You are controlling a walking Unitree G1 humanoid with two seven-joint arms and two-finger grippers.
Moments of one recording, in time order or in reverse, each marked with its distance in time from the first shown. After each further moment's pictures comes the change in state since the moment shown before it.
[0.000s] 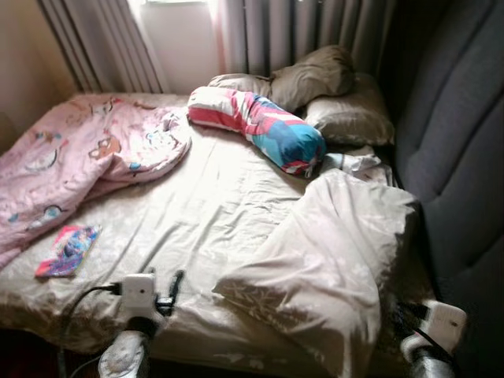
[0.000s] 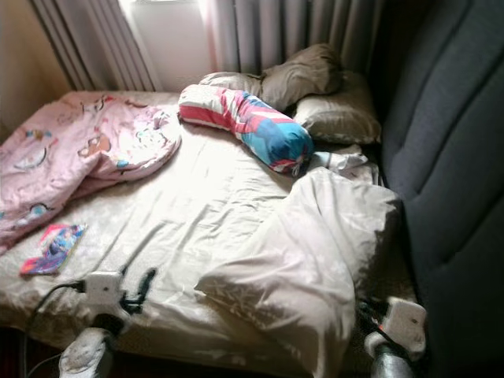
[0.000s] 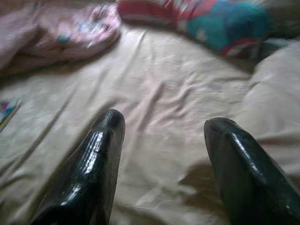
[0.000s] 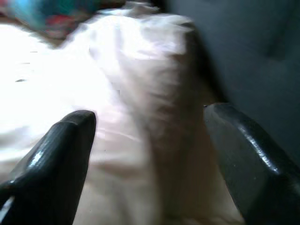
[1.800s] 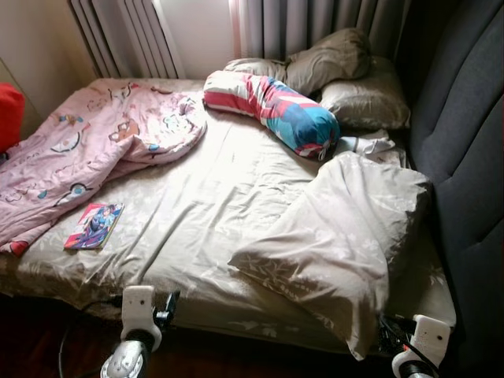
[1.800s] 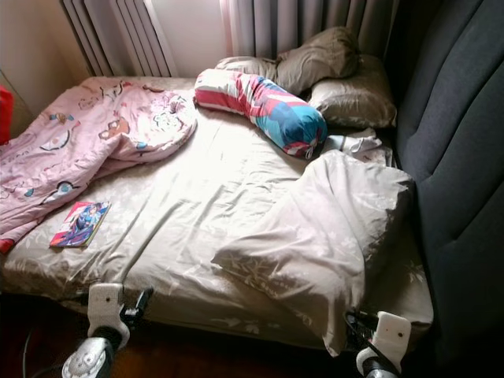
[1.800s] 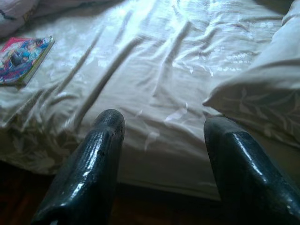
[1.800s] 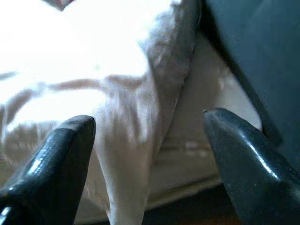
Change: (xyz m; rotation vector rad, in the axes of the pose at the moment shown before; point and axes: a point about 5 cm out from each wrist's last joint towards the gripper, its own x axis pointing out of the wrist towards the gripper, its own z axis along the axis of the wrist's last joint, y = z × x) left arm -0.007 -0.002 -0.025 0.011 0.095 0.014; right arm -0.028 -0.016 -0.027 0.001 0.043 -0.062
